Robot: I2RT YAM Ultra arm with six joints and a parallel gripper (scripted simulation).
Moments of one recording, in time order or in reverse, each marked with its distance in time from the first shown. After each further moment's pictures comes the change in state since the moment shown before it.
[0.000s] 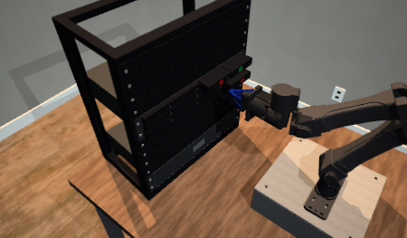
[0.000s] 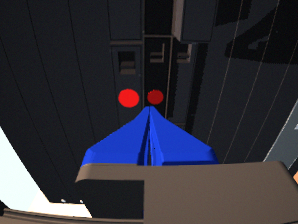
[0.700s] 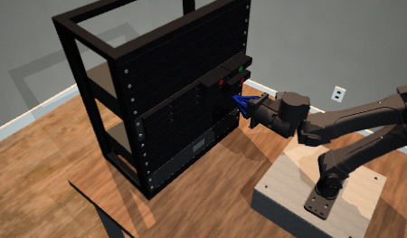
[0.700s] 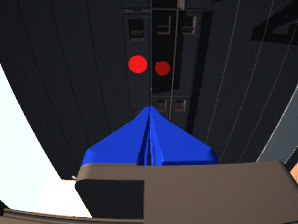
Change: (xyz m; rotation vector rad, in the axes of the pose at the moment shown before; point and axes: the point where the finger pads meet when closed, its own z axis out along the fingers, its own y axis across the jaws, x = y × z) arm 0.019 0.005 -0.033 -0.046 0.037 0.021
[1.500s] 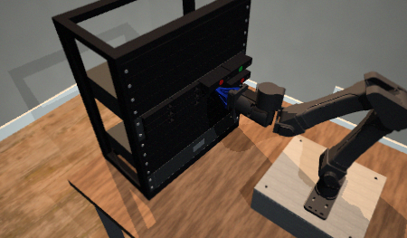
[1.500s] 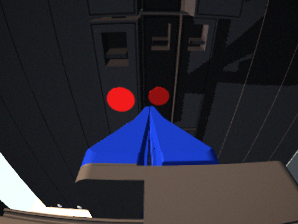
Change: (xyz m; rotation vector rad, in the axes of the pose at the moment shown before) arm 0.000 -0.008 0.071 0.010 0.002 -0.004
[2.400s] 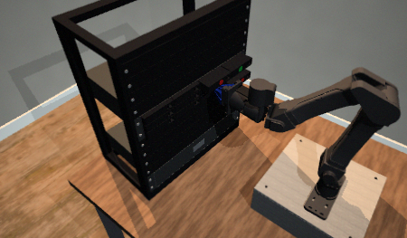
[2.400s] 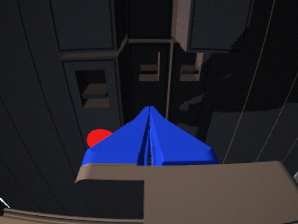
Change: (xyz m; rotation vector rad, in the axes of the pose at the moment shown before) arm -0.014 -0.009 0.028 0.028 -0.057 -0.009
